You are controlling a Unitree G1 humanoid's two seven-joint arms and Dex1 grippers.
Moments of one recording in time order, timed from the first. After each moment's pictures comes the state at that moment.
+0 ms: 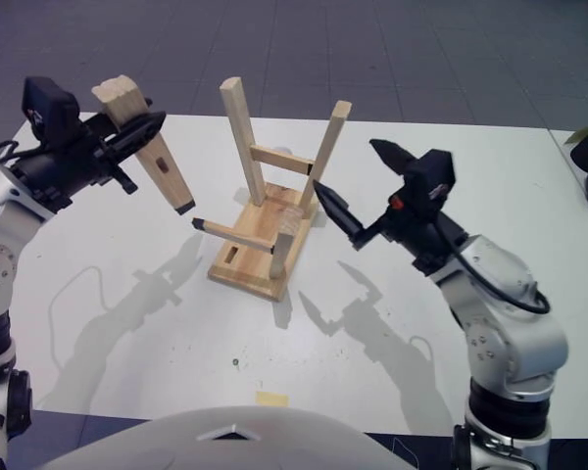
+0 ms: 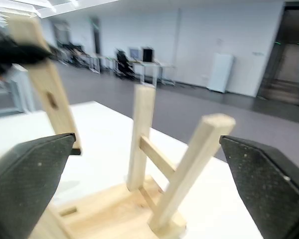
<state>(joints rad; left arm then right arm) -0.32 0.71 0.18 -0.38 -0.62 0.54 -0.53 -0.07 -0.52 -0.33 -0.72 0.79 0.70 0.53</state>
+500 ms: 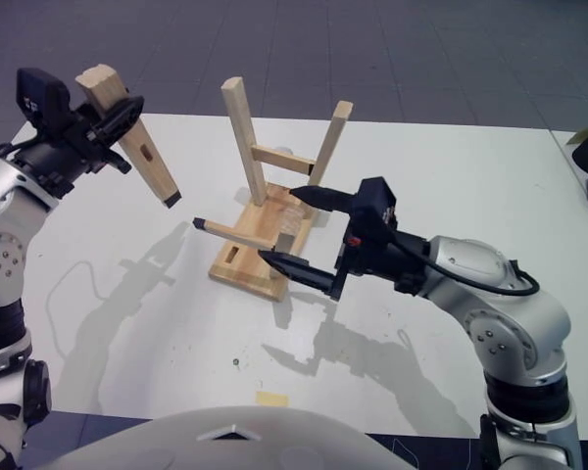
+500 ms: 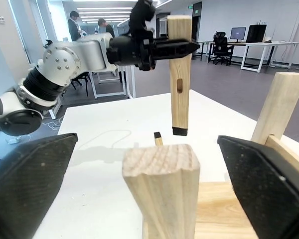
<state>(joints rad) -0.39 0.63 0.19 -0.33 -0.59 0.63 -0.43 -0.11 -0.66 -0.06 -0.68 0.87 0.72 0.71</state>
